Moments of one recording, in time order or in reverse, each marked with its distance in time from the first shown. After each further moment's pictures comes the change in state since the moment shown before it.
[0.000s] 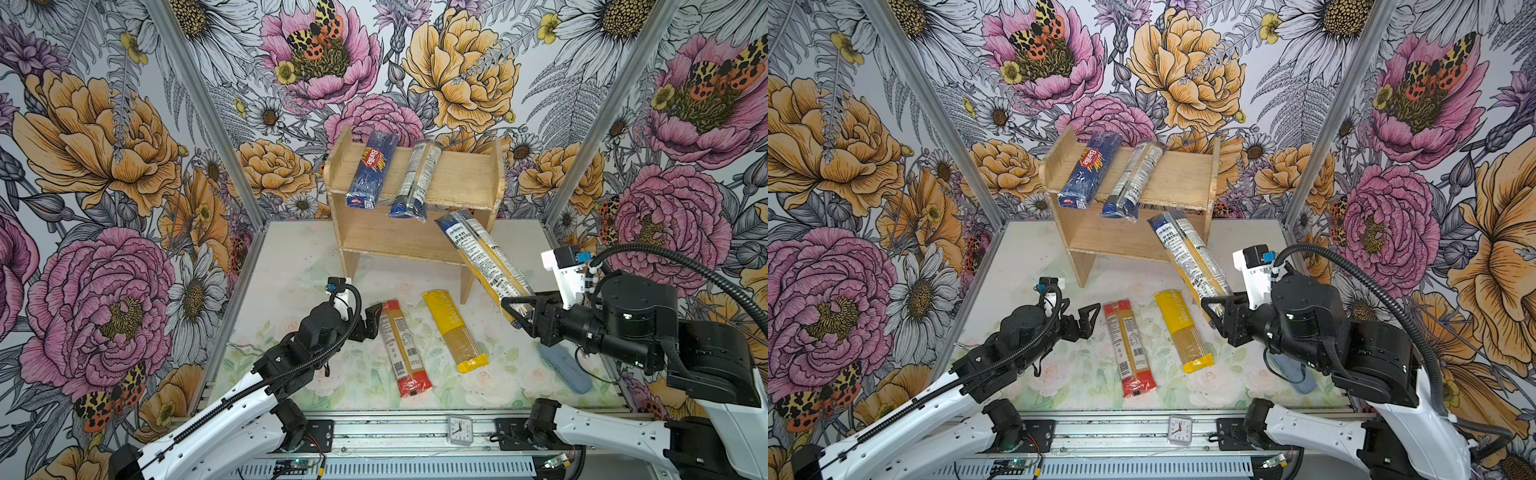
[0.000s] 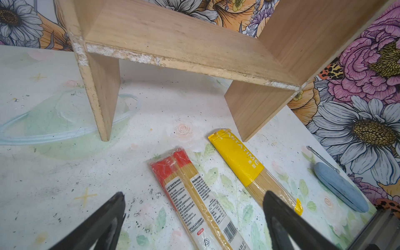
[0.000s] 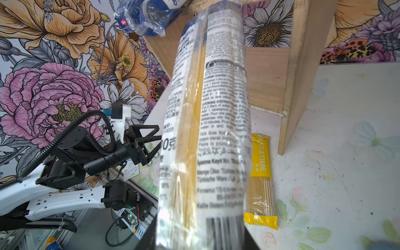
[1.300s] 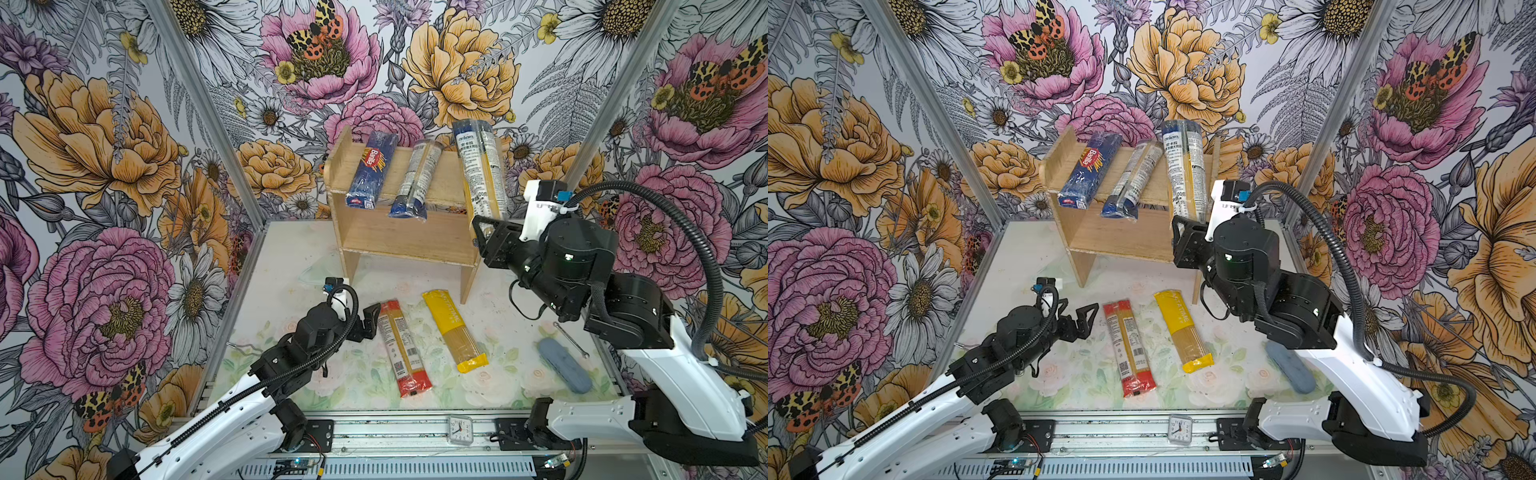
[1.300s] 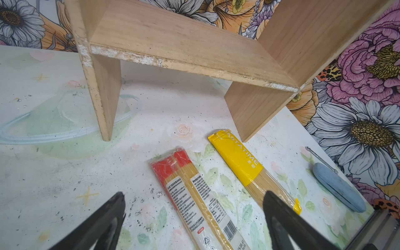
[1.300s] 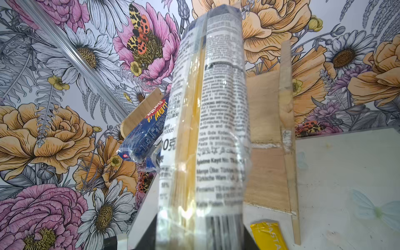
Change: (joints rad) left arm 0.009 -0.021 0.000 -0.015 0.010 0.000; right arm 0.000 0.311 0.176 0.449 0.394 -0.002
